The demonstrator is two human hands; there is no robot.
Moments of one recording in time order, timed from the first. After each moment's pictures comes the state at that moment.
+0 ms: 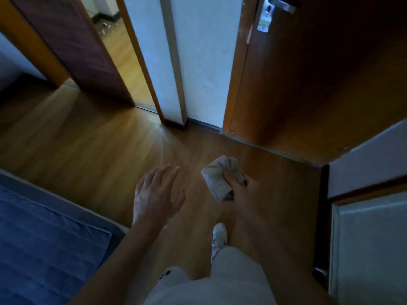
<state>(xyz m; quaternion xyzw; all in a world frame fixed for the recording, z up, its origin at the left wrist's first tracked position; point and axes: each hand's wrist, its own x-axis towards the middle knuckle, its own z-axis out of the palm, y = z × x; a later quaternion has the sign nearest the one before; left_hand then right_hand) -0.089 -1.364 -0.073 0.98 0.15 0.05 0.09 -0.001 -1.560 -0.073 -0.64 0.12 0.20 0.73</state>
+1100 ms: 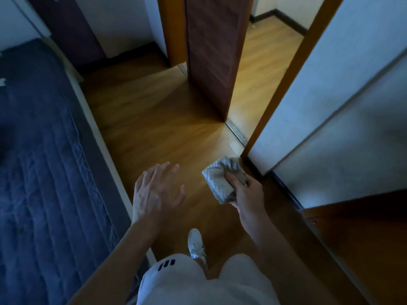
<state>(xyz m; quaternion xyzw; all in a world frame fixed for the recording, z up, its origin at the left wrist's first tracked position) 0.034 -0.968 -0.088 0.88 0.45 0.09 0.11 0.224 -1.081 -0.085 -0.63 -0.03 0.45 0.64</state>
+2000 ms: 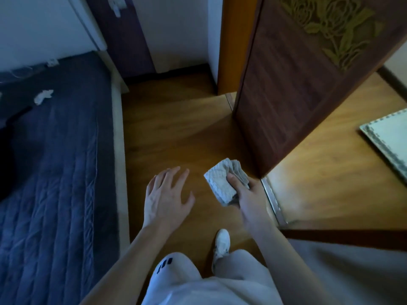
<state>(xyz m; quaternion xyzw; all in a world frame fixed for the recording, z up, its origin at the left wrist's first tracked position) 0.209 -0.584 -0.090 0.81 0.58 0.05 0.07 0.412 -0.630 -0.093 -0.59 -0.13 0.57 0.56</state>
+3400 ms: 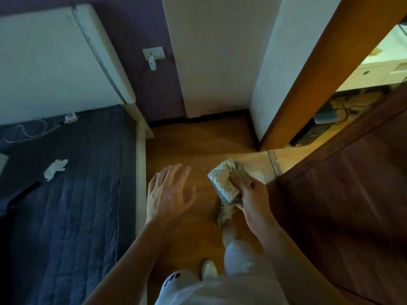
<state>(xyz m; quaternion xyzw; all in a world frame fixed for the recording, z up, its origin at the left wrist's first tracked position) 0.133 0.083 -0.089 0.79 0.61 0.07 0.09 0.340 0.054 -0.088 -0.59 -0.11 0.59 0.54</state>
